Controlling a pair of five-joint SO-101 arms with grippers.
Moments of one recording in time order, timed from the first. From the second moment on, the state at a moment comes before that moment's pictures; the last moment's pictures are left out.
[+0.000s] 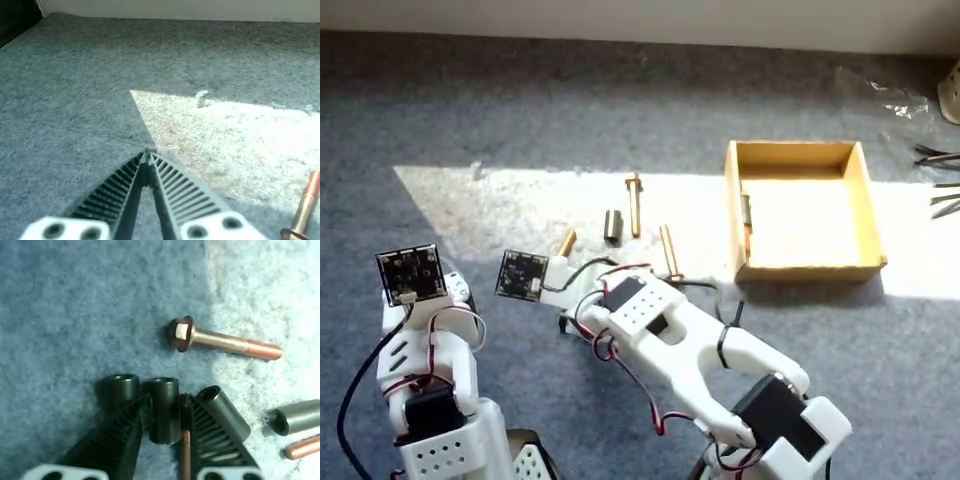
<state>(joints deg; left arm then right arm) -24.1 -104.2 90.6 45.2 -2.4 -51.0 -2.2 41.5 29.5 39.6</state>
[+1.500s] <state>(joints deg) -24.1 -104.2 93.5 41.4 -2.4 -49.1 3.6 33.5 32.7 39.8</state>
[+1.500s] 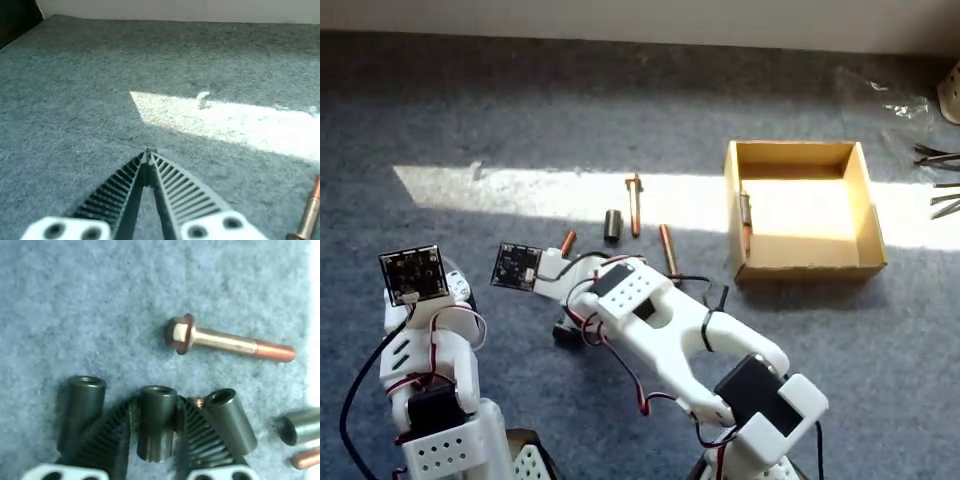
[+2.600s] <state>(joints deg) -24.1 -104.2 93.5 41.1 -2.4 -28.2 -7.6 33.5 48.8 19.4</state>
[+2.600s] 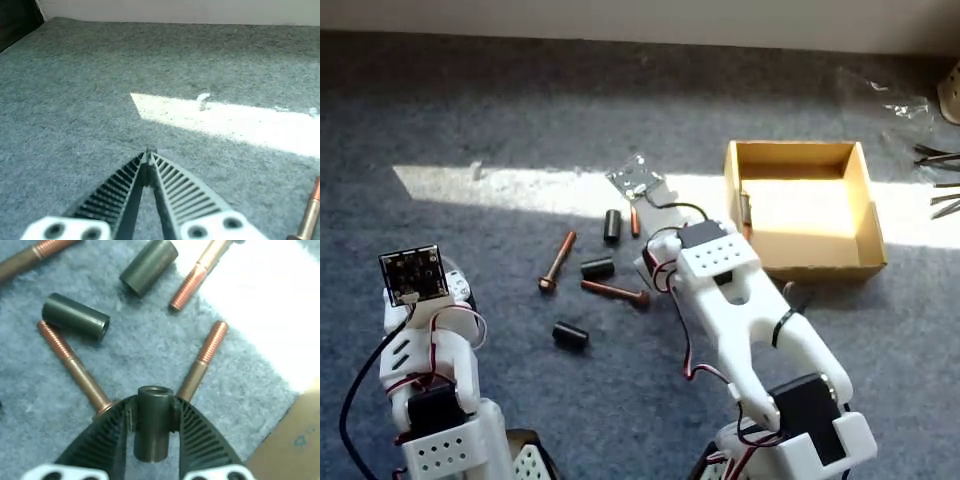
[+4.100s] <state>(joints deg) -24.1 -104.2 93.5 41.1 -2.4 -33.1 -7.9 39.6 55.5 19.7</state>
